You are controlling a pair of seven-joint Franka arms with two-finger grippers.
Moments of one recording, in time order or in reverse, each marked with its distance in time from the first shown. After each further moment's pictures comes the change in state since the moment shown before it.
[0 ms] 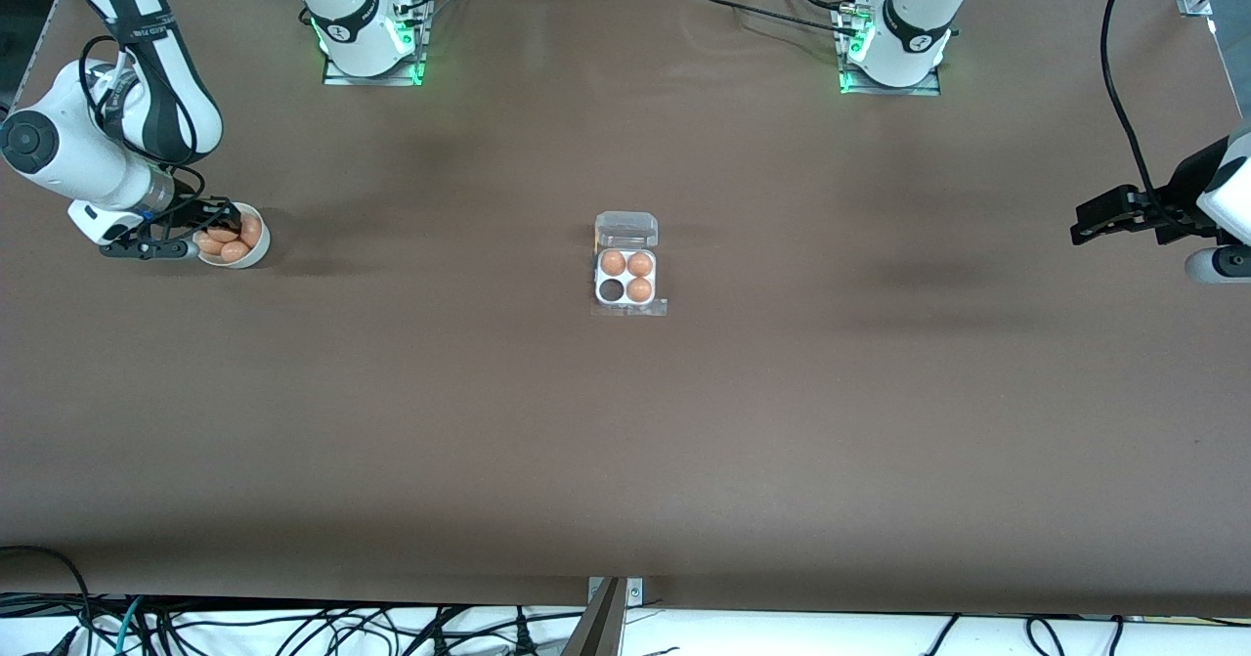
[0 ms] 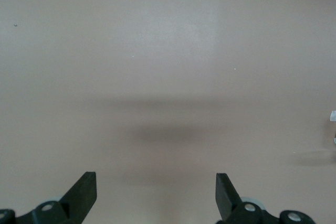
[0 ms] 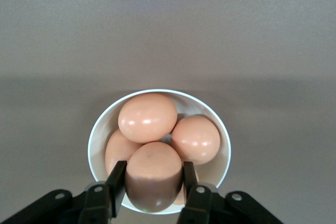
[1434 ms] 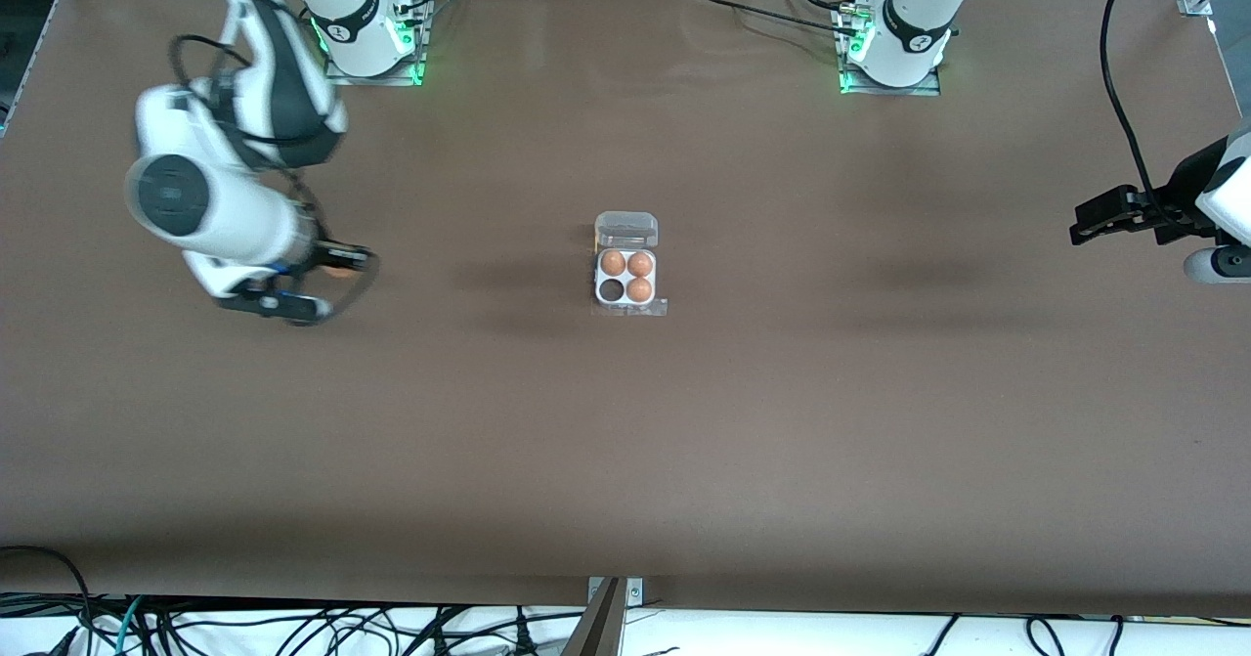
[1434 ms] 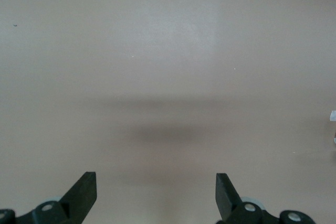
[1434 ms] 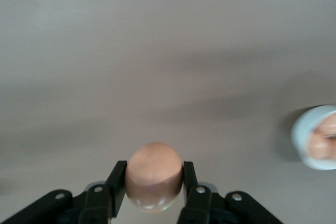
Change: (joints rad) left arm 0.000 0.000 -0.001 0.000 0.000 0.000 0.000; right arm 0.182 0.127 0.460 0.596 0.039 -0.541 0.783
